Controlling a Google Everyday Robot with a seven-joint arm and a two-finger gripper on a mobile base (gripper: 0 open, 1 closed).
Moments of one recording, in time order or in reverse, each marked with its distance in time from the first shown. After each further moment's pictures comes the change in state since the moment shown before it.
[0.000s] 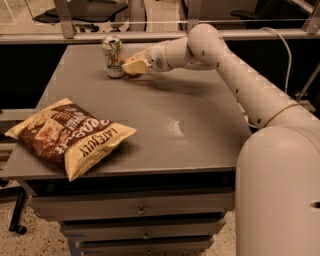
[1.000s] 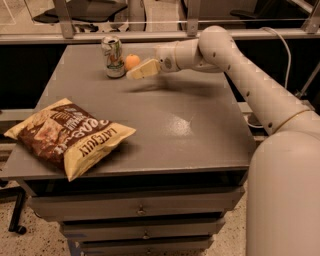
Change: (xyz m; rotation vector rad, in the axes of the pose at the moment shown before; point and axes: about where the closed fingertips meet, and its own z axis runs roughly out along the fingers) arm 0.004 -0.008 -0.021 0.020 -0.031 0.020
